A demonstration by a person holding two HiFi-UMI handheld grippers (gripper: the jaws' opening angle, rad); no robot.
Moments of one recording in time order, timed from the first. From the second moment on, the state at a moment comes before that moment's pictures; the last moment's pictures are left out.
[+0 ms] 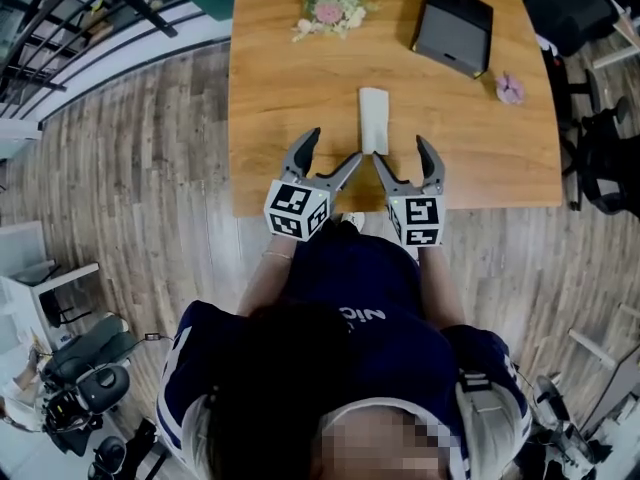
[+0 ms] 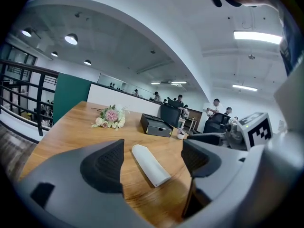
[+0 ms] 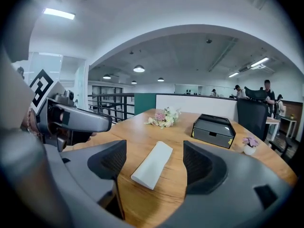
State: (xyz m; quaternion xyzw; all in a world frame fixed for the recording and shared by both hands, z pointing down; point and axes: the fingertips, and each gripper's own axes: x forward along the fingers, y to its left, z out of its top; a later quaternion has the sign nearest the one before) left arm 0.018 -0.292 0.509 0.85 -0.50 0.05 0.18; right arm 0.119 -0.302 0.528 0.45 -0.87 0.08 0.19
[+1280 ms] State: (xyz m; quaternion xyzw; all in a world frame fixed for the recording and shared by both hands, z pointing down) left arm -0.105 -0.293 0.512 0.80 -0.57 0.08 0.18; right arm 0.074 -0.403 0.668 0.46 -0.77 0.25 0.35
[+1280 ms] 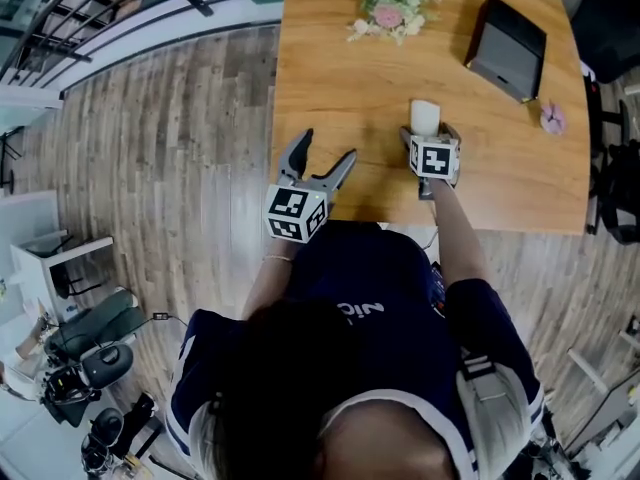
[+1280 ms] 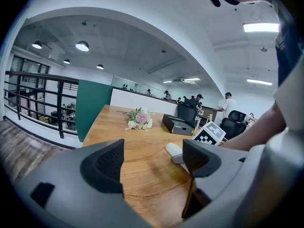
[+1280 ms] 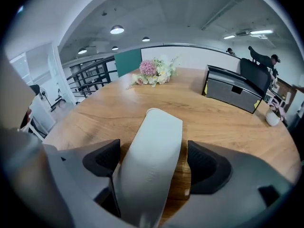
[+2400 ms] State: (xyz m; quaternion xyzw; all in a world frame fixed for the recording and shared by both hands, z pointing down) left arm -0.085 -0.278 0.512 0.81 -0.56 0.08 0.18; right arm 0.069 -0.391 0.599 0.48 -0.80 0.22 0.28
